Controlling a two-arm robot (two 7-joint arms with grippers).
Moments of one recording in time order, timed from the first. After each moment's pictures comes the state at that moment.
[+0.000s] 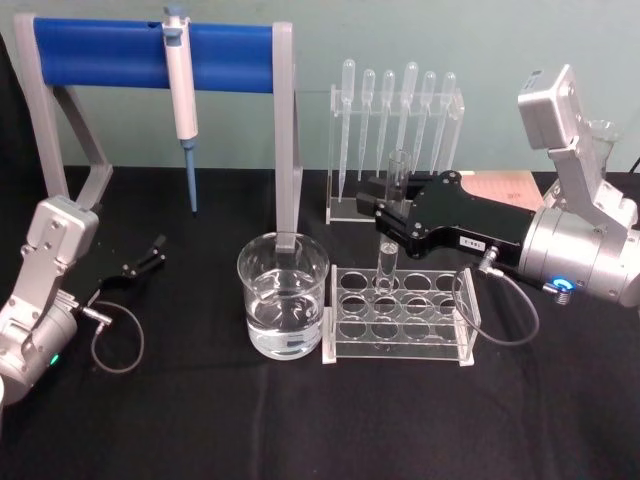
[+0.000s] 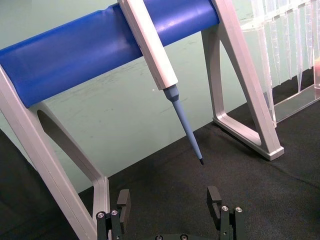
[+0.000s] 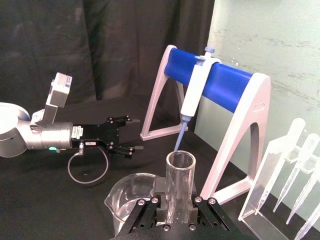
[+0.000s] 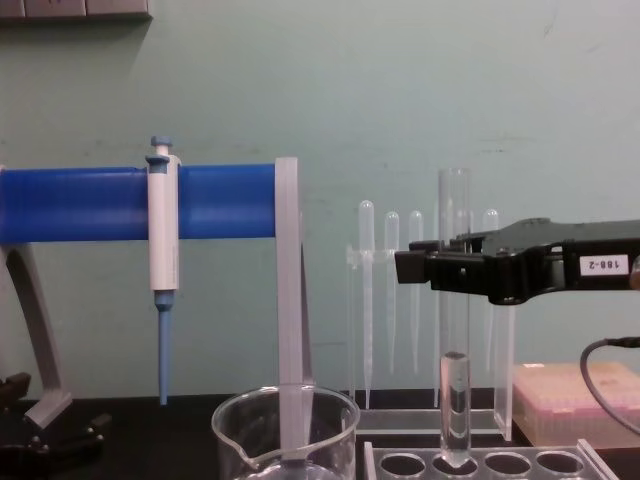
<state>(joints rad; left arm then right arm) -0.20 0.60 0.45 -1.41 -0.25 -0.12 0.03 0.44 0.64 -0.54 -1.66 0.57 0.17 0.57</state>
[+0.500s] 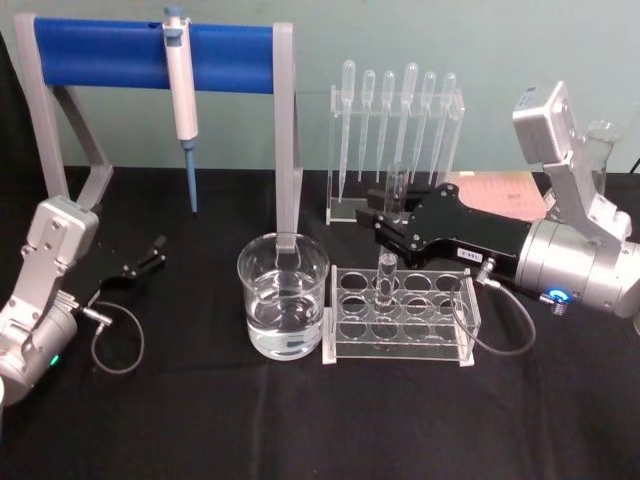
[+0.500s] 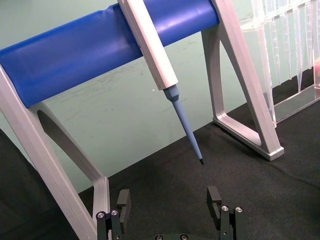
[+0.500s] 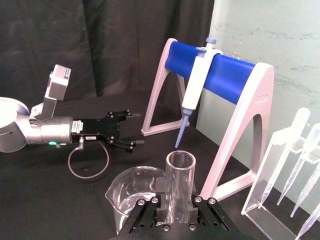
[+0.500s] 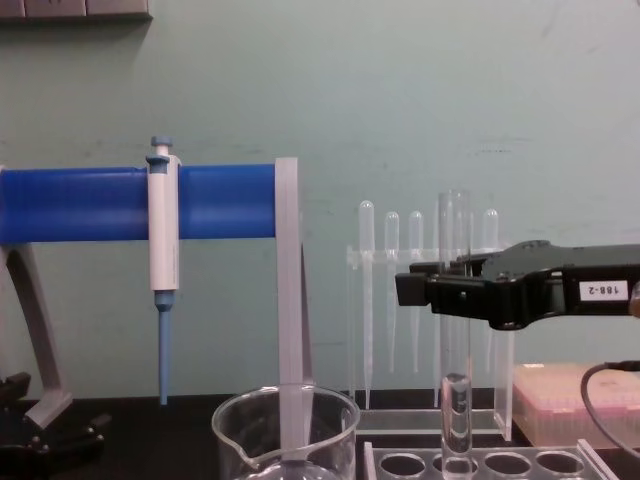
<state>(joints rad) -0.20 0.60 0.45 -1.41 -0.25 -0.12 0.03 0.43 0.62 -0.53 -1.63 0.56 0.16 0.58</state>
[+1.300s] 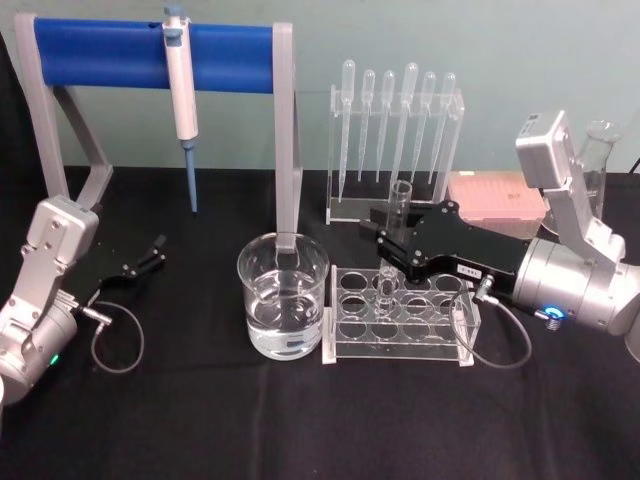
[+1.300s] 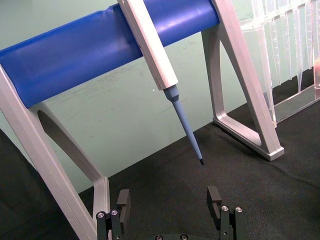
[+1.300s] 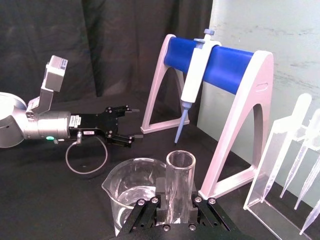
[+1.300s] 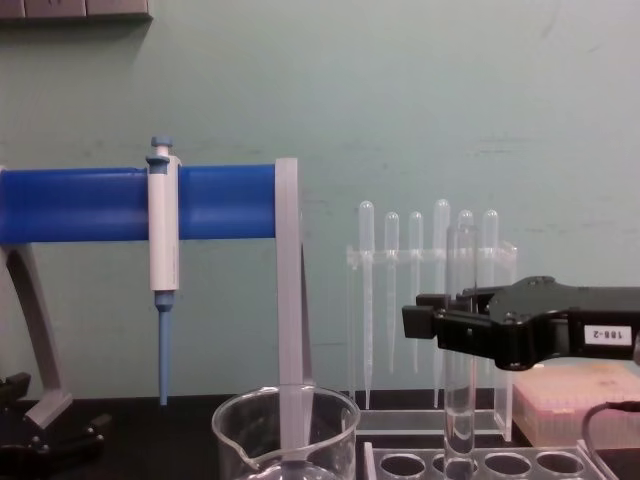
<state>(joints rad) -0.20 0.60 0.45 -1.41 -0.25 -0.12 0.03 0.40 0.59 -0.53 -1.56 0.54 0.07 0.61</state>
